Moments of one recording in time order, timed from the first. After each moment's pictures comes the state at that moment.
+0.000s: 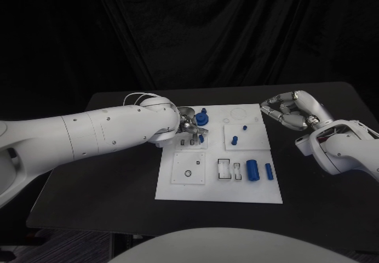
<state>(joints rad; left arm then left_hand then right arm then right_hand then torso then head) 1.32 -0.49 -0.21 1.30 -1.05 0.03 -0.45 1.06 0.09 0.05 0.28 0.19 0.91 0.05 0.64 0.69 1.47 0.00 1.57 1.31 1.47 -0.03 1.57 1.31 0.01 1.47 -0.03 1.57 1.31 1.24 -1.06 -0.25 1.57 -0.91 -0.71 0.34 1.33 -0.01 0.18 0.29 0.28 0.91 0.11 0.22 0.25 1.47 0.03 1.57 1.31 1.47 -0.04 1.56 1.31 0.05 1.47 0.07 1.43 1.31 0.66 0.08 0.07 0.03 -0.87</state>
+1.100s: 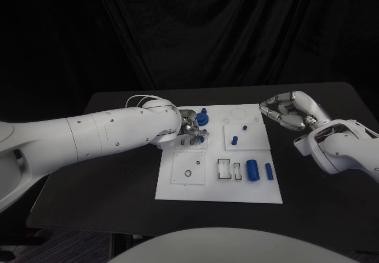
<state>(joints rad) 1.31 -0.47 -0.21 1.28 -1.05 0.04 -0.43 1.09 0.09 0.06 0.27 0.20 0.91 0.05 0.60 0.69 1.47 0.00 1.57 1.31 1.47 -0.03 1.57 1.31 0.01 1.47 -0.03 1.57 1.31 1.24 -1.05 -0.25 1.56 -0.91 -0.70 0.33 1.36 -0.01 0.19 0.28 0.31 0.90 0.12 0.23 0.25 1.47 0.03 1.57 1.31 1.46 -0.04 1.56 1.31 0.05 1.47 0.07 1.43 1.31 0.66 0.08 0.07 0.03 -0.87</state>
